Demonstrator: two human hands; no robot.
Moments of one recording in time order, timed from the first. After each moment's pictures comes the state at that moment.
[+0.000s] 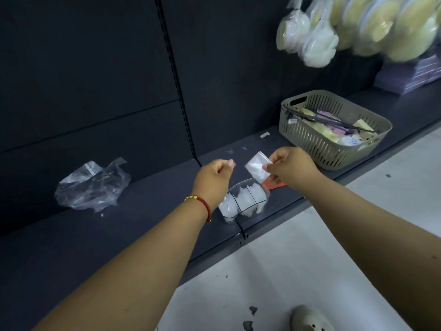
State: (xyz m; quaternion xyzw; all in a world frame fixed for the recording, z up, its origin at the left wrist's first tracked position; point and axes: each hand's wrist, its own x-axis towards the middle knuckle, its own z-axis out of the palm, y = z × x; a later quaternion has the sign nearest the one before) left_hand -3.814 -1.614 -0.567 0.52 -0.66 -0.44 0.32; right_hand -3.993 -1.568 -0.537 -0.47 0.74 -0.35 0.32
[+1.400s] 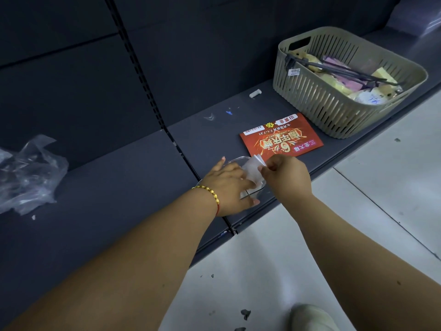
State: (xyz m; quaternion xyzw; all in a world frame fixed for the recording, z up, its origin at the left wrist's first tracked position) left_hand -3.882 -1.688 -0.707 0.26 -0.95 -0.10 -0.13; right_hand -4.022 -1.620 -0.696 -0.43 0.85 -0.24 0.20
